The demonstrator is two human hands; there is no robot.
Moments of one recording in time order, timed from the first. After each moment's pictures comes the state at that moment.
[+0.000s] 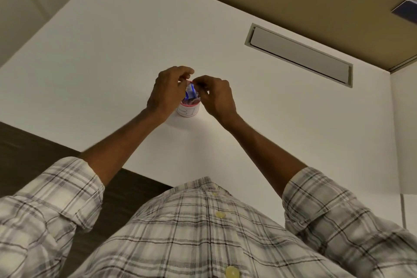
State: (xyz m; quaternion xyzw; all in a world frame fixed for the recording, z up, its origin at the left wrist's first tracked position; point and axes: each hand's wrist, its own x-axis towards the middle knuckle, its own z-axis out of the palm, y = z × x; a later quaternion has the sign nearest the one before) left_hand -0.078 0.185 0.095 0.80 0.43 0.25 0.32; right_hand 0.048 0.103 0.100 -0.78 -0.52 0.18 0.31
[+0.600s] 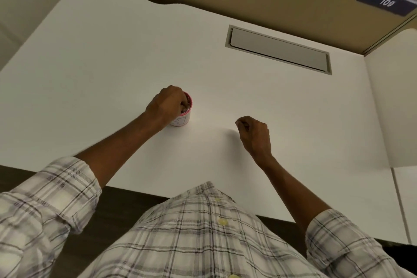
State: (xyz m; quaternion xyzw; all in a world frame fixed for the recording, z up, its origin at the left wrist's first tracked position) left_hand -0.061 0.202 0.089 0.92 0.33 -0.06 0.21; right_hand 0.102 -0.029 0.040 -0.89 -0.31 0.13 0.29
